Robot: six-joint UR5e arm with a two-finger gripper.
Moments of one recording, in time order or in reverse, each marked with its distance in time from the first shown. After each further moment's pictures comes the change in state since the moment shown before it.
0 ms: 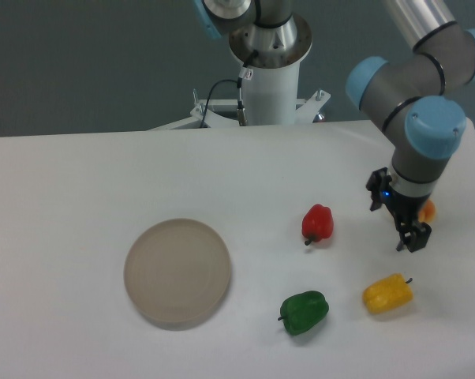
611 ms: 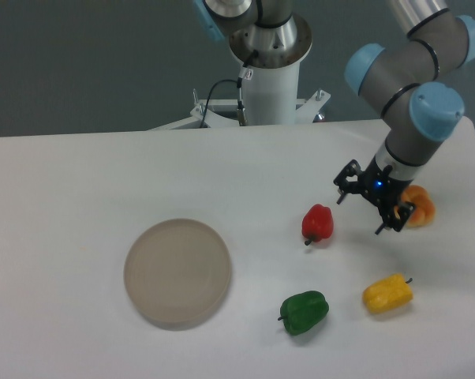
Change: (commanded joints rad) arm 0.051 0.112 -0.228 0.095 -0.134 -0.327
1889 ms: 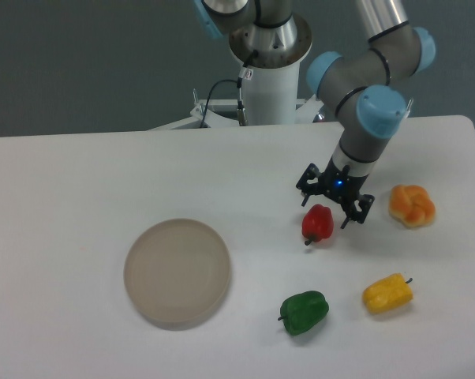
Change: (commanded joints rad) arm -0.090 -0.031 -0.144 0.206 0.008 -0.099
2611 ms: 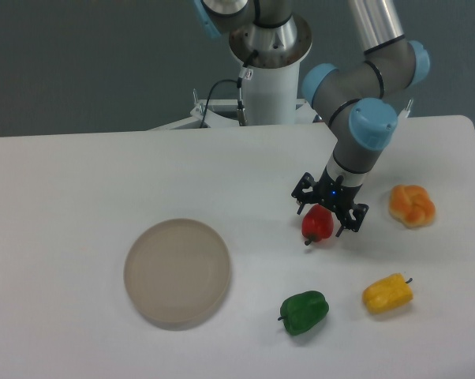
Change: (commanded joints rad) arm 0.005 -0.037 0.020 0.020 0.003 0.005
